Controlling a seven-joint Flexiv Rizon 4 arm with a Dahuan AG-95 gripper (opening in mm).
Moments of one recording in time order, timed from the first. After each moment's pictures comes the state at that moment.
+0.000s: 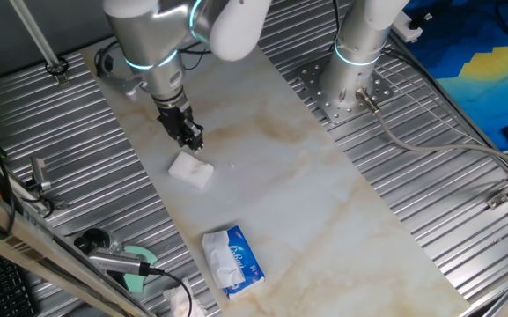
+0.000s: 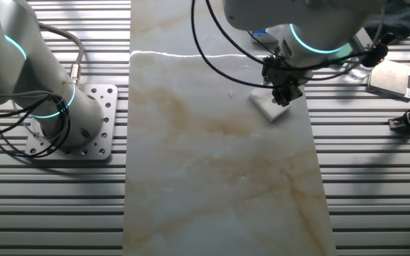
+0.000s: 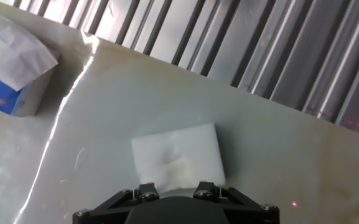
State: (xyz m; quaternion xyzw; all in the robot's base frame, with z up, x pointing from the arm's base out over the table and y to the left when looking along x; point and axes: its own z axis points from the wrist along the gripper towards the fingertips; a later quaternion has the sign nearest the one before) arm 0.532 0.040 0.091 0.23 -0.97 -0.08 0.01
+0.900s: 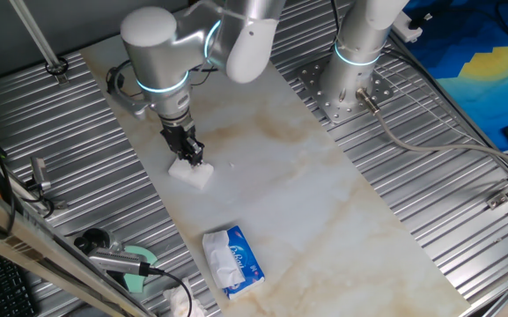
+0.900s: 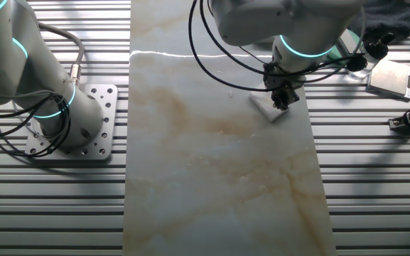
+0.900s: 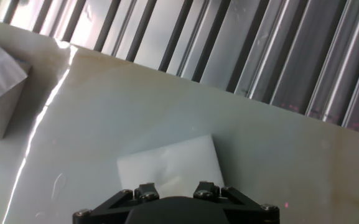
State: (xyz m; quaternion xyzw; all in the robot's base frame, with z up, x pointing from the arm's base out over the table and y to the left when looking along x) arm 0.543 0.050 0.049 0.19 -0.98 -0.06 -0.01
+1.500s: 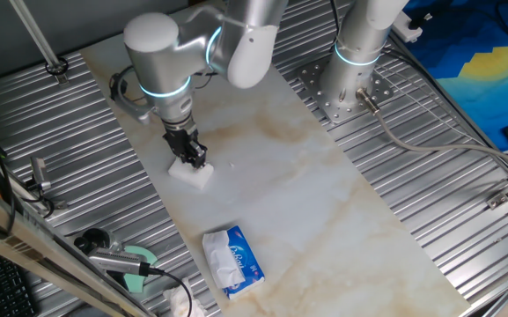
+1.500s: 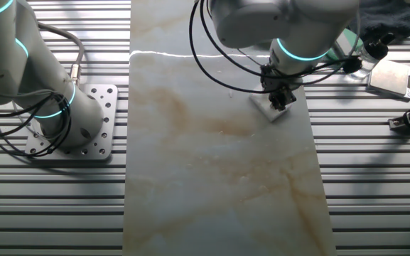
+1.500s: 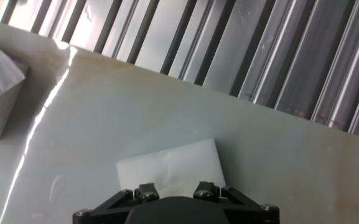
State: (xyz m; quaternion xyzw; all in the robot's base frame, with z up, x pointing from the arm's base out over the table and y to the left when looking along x) arm 0.537 0.055 0.029 0.20 -0.98 -0.06 -0.01
